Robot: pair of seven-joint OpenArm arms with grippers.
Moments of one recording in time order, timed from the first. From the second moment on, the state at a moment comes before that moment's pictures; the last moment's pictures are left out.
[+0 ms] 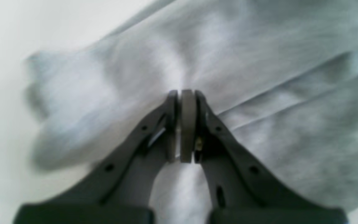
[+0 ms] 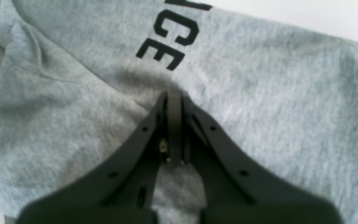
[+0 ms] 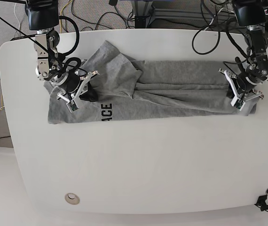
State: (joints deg) left arm 4.8 -19.0 -20.3 84.2 0.9 -42.2 34.4; right arm -2.4 19.1 -2.7 74.3 20.0 31.6 -23.5
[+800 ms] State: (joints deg) left arm 0.3 -23.3 -35.1 65.0 -24.0 -41.8 41.3; right arm -2.2 18.8 -3.7 74.4 20.0 30.7 -23.2
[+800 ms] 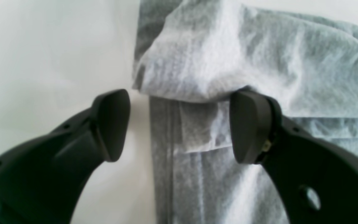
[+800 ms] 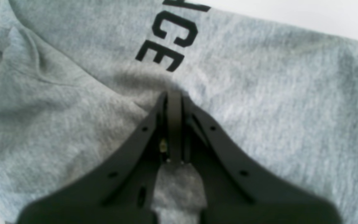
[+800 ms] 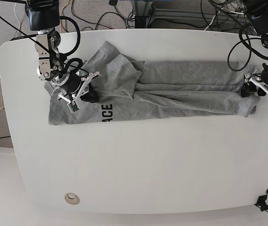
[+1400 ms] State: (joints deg) left arm 4.9 -18.6 -29.4 77.3 -23.1 -41.6 45.5; right arm -2.2 18.6 -3.7 74.4 20.0 30.5 -23.2
